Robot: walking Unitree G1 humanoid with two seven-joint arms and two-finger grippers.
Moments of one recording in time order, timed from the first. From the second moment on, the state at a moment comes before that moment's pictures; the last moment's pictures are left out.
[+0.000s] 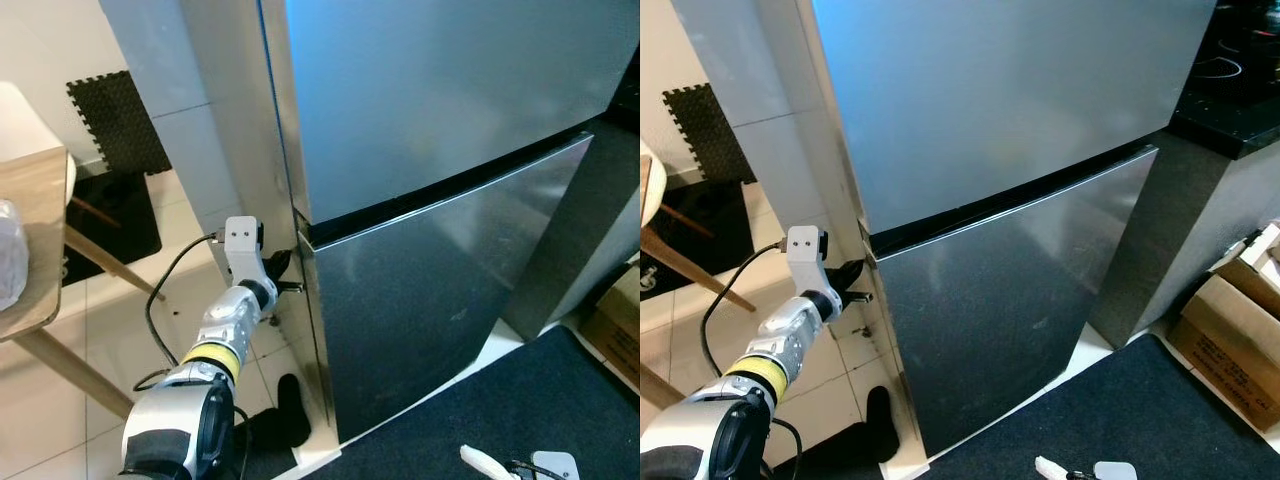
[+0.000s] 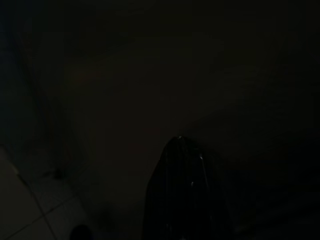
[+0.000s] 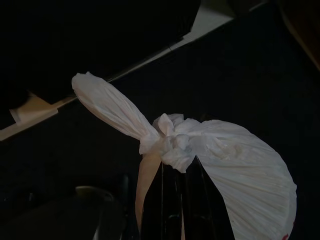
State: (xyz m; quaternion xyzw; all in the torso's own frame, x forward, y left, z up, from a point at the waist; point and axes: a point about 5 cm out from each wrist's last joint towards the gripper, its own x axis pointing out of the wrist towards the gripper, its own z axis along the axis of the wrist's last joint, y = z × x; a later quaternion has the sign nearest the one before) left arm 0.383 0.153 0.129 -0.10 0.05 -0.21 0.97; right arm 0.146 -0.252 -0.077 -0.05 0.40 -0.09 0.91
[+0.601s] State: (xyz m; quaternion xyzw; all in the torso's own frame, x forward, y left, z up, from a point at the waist) left arm 0.373 0.147 0.133 -0.10 0.06 -0.39 0.91; right arm 0.153 -0.246 -0.073 -0.05 0.38 -0.09 0.92
